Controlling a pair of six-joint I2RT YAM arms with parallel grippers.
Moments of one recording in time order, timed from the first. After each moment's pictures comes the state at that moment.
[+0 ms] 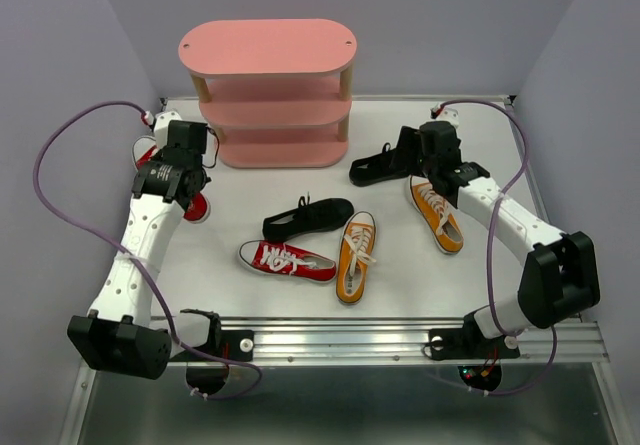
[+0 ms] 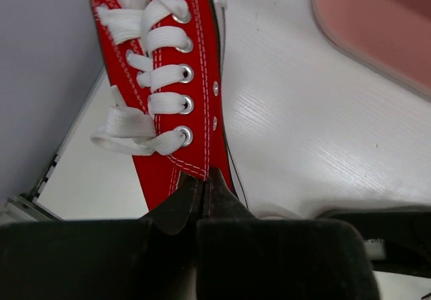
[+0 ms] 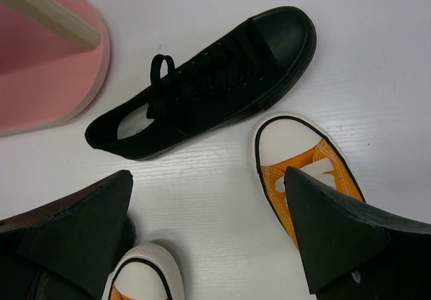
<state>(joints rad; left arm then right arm) -0.17 1.19 1.29 -0.95 -0.57 -0.48 0.36 1.45 1.10 -0.22 0.31 0.45</state>
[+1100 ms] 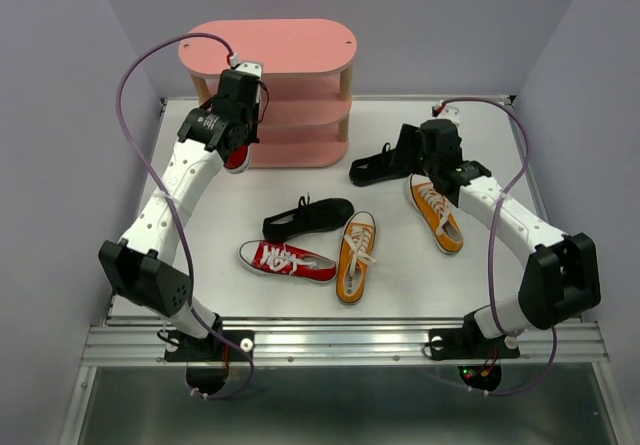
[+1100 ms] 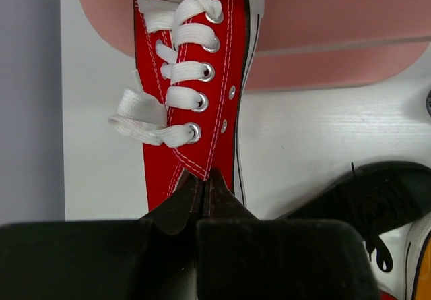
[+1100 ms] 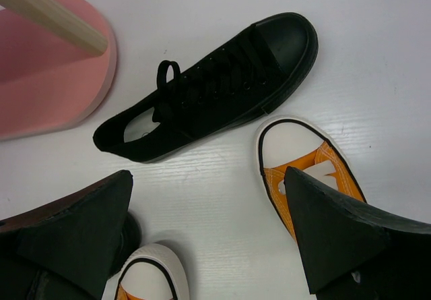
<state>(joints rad) -0.38 1.51 1.69 -0.88 -0.37 -0.11 0.36 1.45 1.11 -0.23 0.31 0.45</state>
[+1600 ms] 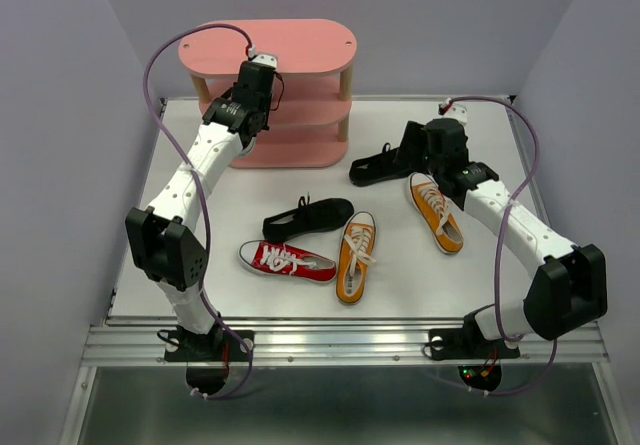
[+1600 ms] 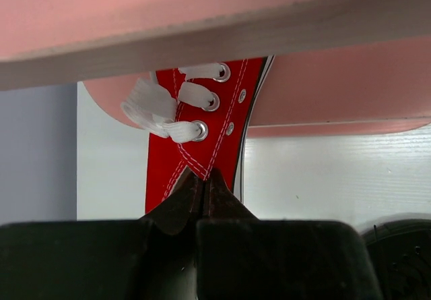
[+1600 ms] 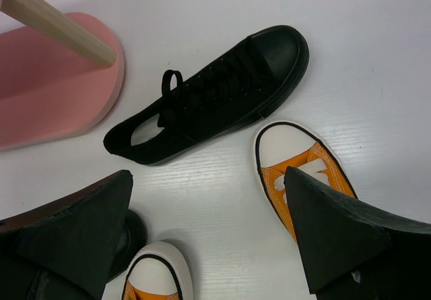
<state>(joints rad) -0.38 1.73 1.79 -0.73 -0.45 -0.02 0.36 1.39 1.11 -0.25 0.33 0.46</state>
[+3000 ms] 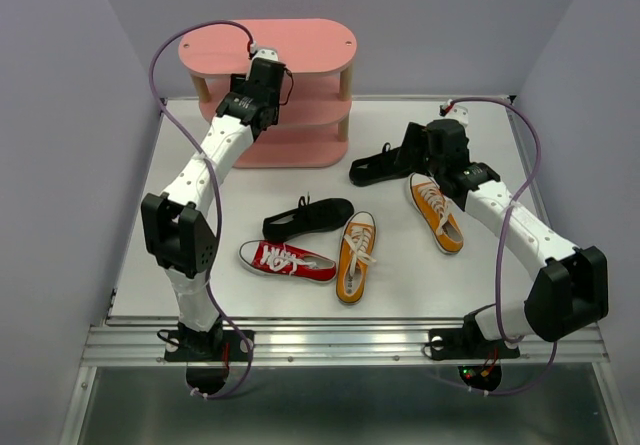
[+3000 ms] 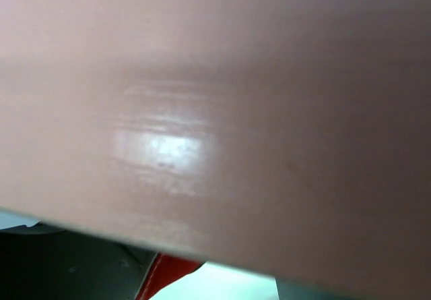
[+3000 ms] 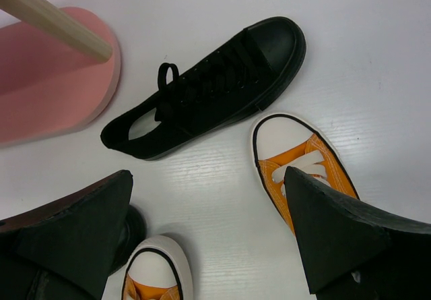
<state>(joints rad) -0.39 1.84 1.86 -0.68 -0.59 -0.10 0.36 1.38 1.11 -0.28 0.33 0.48</state>
